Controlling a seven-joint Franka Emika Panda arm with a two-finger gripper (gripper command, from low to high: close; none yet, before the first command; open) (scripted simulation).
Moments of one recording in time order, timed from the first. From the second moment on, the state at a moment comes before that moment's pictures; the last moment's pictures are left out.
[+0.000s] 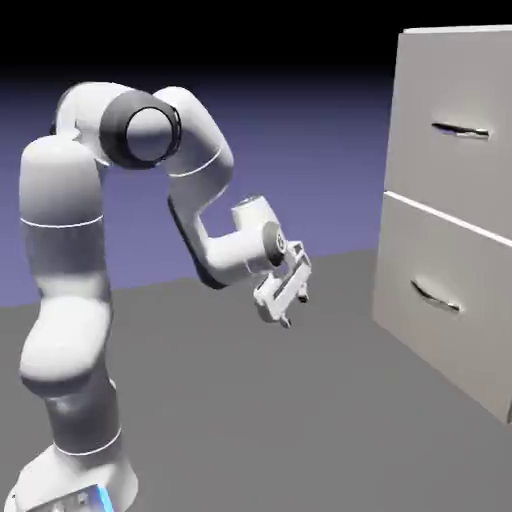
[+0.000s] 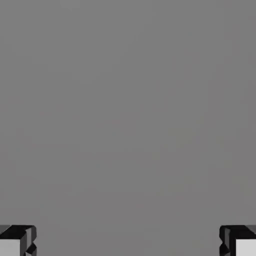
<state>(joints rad) -0.32 0.14 0.68 -2.46 -0.92 2.75 -0.49</state>
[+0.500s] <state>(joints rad) -0.49 0.52 1.04 -2.28 -1.41 2.59 -1.14</state>
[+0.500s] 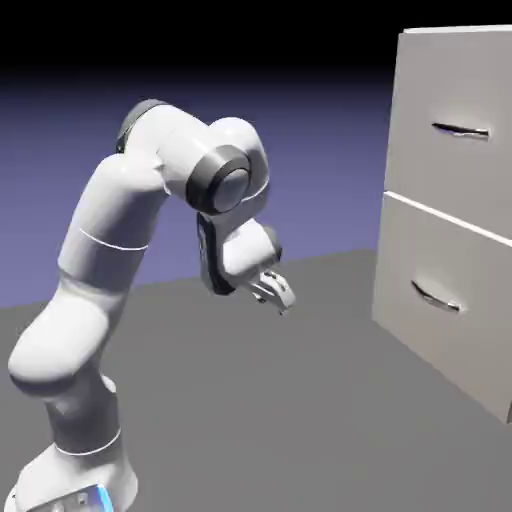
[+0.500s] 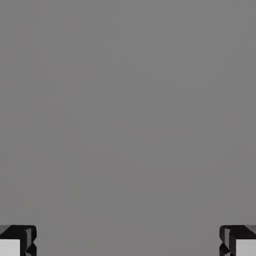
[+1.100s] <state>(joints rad) -0.70 0.98 1.48 -2.05 -1.99 2.41 -1.92</state>
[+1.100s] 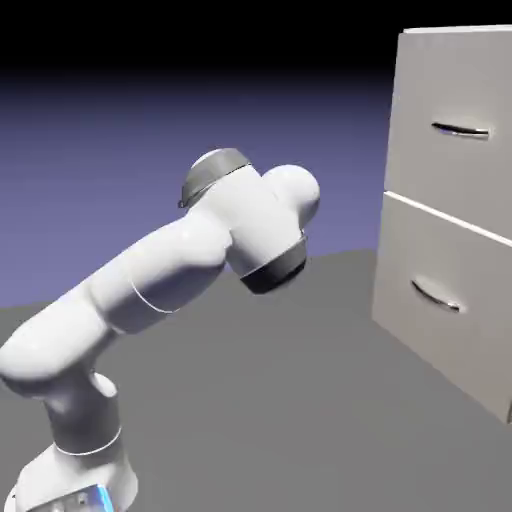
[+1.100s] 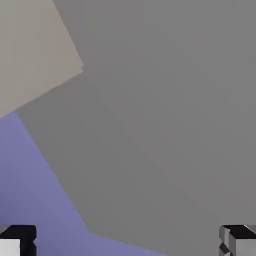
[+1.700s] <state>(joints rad) -0.91 1.43 1.91 -1.83 -2.58 2.22 -2.70</state>
